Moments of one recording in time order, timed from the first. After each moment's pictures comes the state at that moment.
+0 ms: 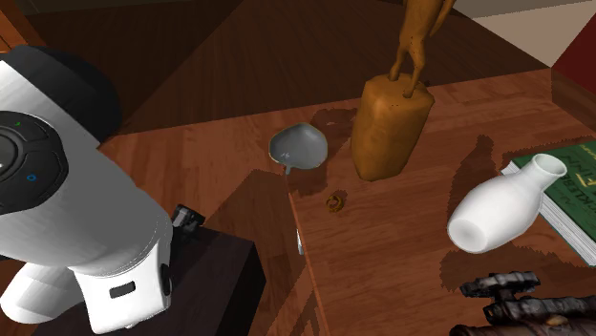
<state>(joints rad) -0.01 -0.80 -0.03 -2.37 0.12 1.43 0.12</state>
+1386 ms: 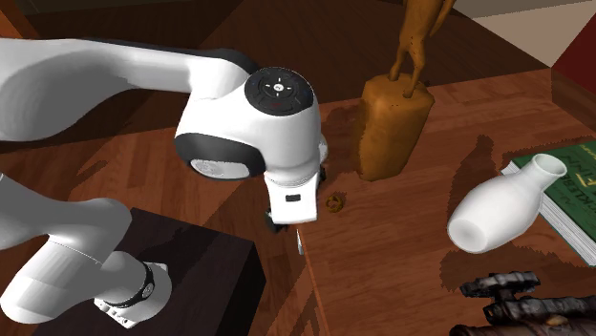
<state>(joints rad) -0.01 -0.37 0.34 -2.19 0.29 1.89 0.66</state>
